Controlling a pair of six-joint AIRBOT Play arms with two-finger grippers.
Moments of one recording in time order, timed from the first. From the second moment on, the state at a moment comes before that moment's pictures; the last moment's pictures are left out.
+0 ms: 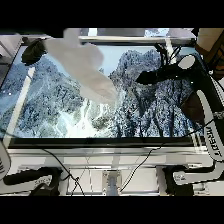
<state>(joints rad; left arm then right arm) -0.22 -1.35 2.15 1.19 -1.26 -1.25 0.10 -1.51 1.51 -0.91 1.16 1.19</state>
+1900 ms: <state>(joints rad) -0.39 -1.49 2.03 0.93 -1.21 -1.25 0.42 -1.52 1.51 -0.73 0.96 1.14</state>
